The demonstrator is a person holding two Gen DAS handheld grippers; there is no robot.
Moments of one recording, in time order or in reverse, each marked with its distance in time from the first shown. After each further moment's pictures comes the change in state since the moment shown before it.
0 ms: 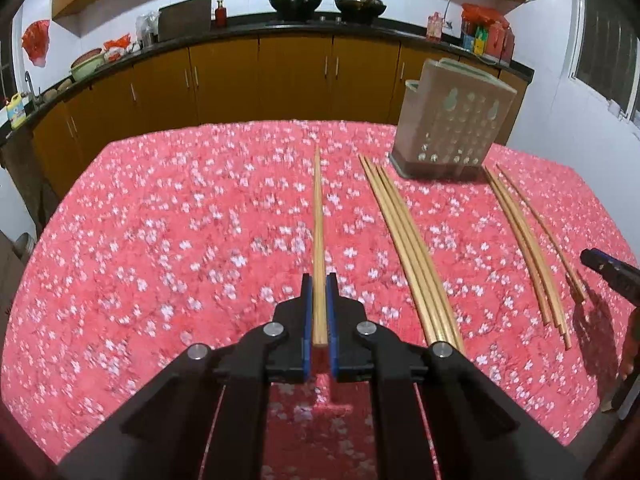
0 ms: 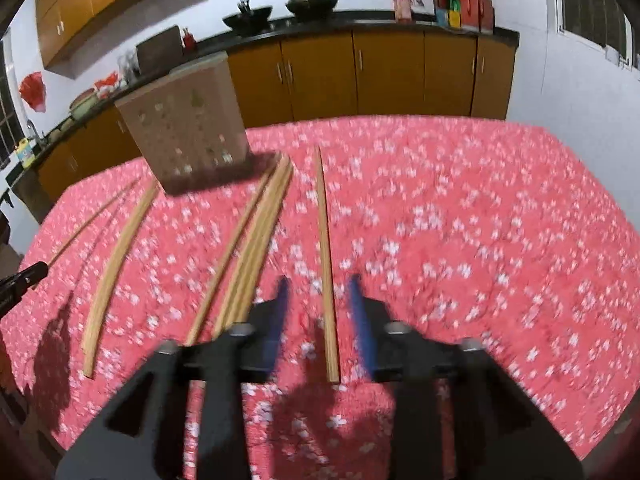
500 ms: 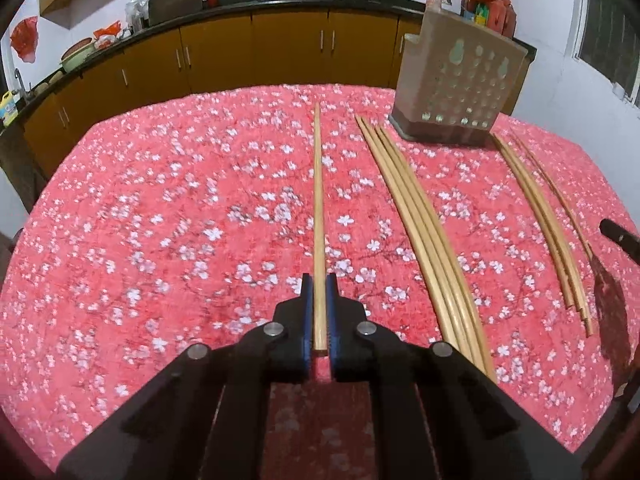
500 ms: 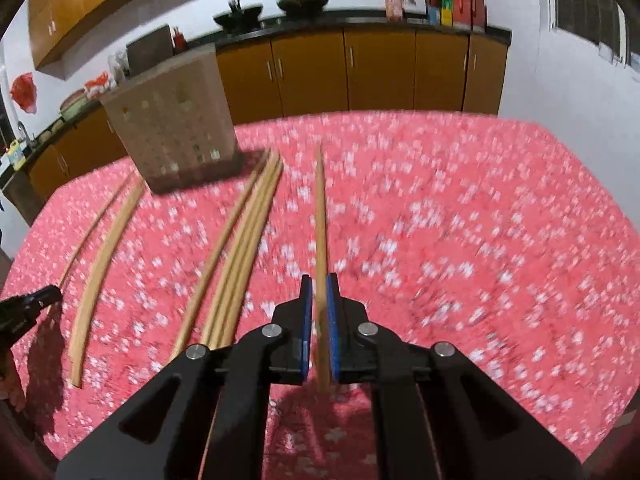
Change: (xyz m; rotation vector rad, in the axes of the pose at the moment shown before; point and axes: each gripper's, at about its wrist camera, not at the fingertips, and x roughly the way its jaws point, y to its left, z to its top) left arm 0.030 -0.009 -0.009 0.020 0.063 0.000; right arm -0.013 0.000 0.008 0.008 -0.072 -0.026
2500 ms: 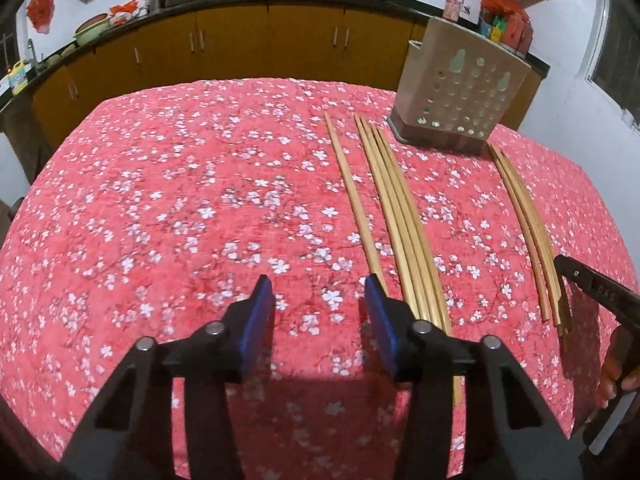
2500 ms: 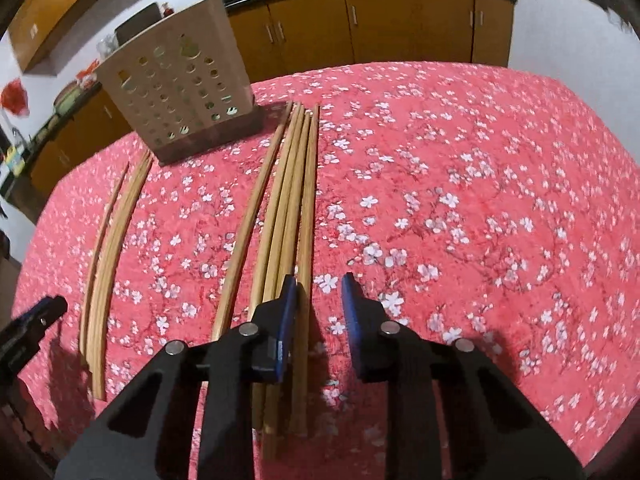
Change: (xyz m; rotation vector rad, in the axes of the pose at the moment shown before) left arm 0.002 -0.016 0.000 -0.092 0.039 -0.015; right arm 0.044 0.039 -0.016 0.043 0.204 0.027
